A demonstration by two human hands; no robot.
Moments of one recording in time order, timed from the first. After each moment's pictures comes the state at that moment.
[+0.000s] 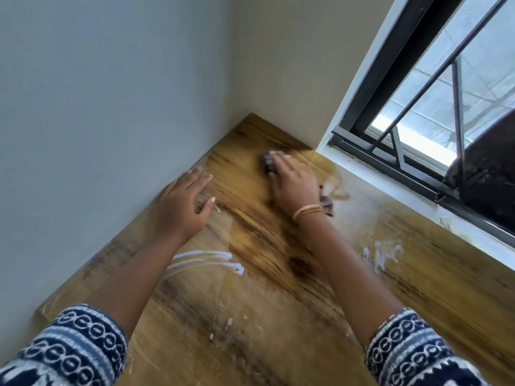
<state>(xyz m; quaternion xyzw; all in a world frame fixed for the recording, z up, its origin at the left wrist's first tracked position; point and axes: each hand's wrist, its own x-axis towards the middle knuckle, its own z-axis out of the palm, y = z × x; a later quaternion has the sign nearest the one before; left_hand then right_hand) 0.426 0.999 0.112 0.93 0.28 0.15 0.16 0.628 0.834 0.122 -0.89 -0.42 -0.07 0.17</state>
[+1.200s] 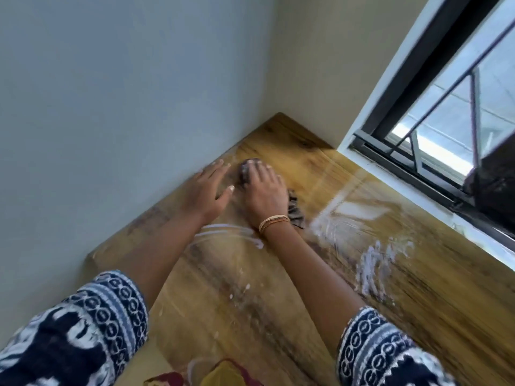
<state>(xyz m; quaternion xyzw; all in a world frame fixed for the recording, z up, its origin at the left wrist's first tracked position) 0.398 0.992 0.129 0.93 0.27 0.12 0.21 0.519 0.880 0.113 -0.89 -0.44 -0.03 0.15</state>
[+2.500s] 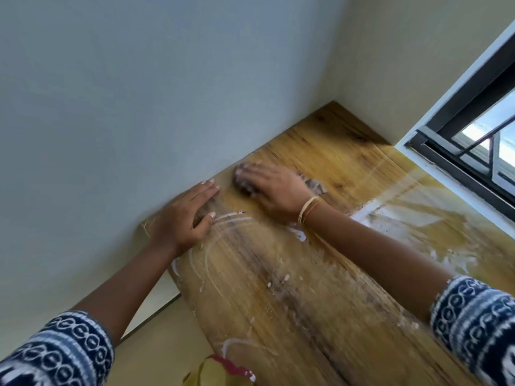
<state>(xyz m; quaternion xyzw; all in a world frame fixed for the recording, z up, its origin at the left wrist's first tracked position) 0.249 0.993 0.115 0.92 0.29 0.15 0.22 0.504 0.904 0.127 -0.64 -0.76 0.05 0.12</state>
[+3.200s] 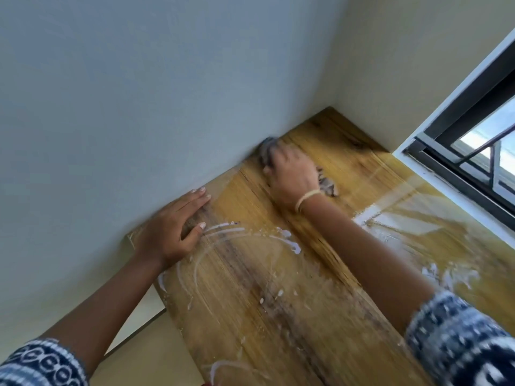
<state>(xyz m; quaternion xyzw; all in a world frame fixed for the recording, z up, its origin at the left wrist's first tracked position) 0.249 0.993 0.116 0.92 0.29 0.16 0.23 0.538 0.928 0.128 -0.81 -0.58 -0.02 0.12</state>
